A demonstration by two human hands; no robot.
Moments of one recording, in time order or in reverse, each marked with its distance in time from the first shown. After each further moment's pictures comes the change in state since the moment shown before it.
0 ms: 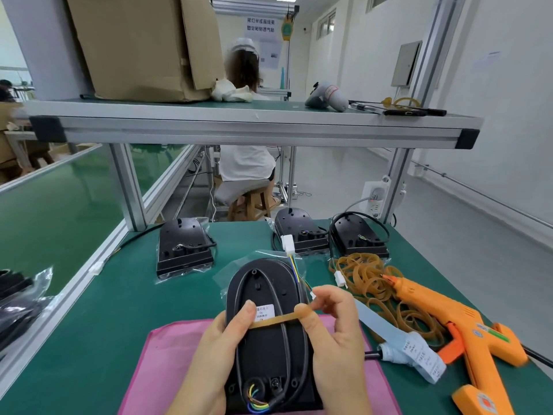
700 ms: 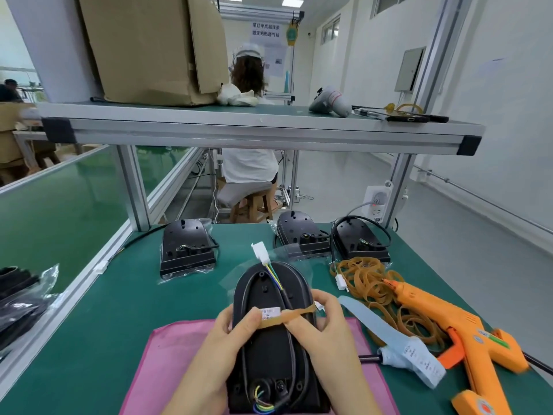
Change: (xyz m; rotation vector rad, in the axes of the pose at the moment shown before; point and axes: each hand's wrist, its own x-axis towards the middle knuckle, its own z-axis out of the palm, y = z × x) left_hand -0.001 0.003 -0.001 -0.005 -0.023 -0.082; right_hand 0.008 -0.001 -0.005 0.058 -0.220 0.447
